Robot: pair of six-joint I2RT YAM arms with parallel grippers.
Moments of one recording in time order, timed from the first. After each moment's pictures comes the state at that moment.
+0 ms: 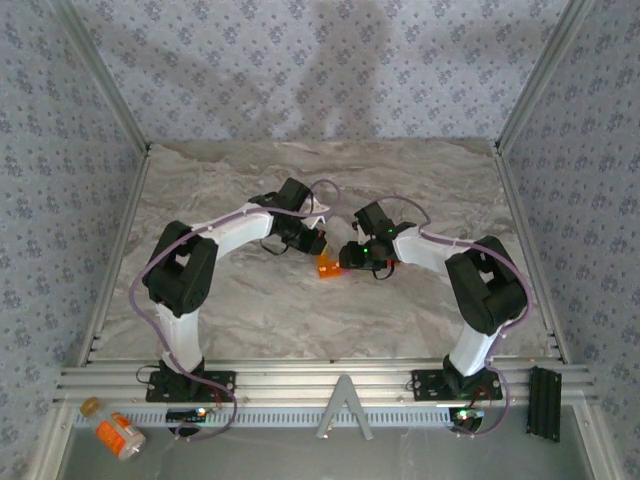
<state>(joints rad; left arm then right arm) -0.61 1.92 1.35 -0.57 0.46 -0.07 0.55 1.73 0.99 -0.38 -0.21 0.49</state>
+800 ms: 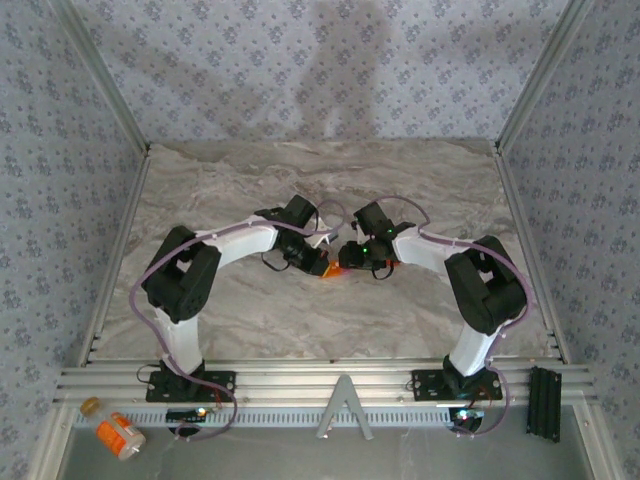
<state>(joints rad) -0.67 1.88 1.24 -0.58 0.51 -0.08 0.55 1.74 0.99 -0.37 -0.21 0.49</state>
